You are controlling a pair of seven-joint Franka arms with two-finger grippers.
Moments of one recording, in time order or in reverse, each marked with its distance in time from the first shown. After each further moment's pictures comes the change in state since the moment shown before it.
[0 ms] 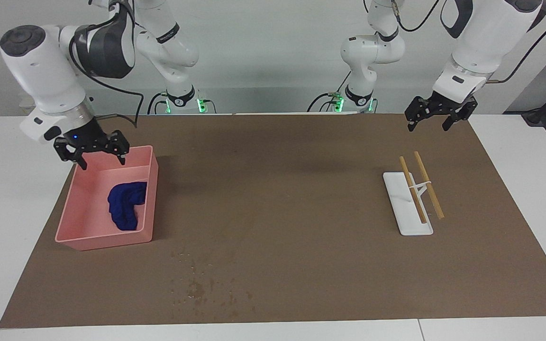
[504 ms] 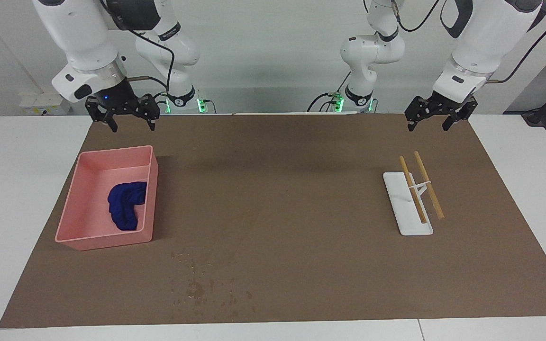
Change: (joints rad) left arm 0.000 0.000 0.000 0.000 0.000 0.000 0.000; right arm 0.094 -0.130 0.006 0.012 0.080 -0.198 0.175
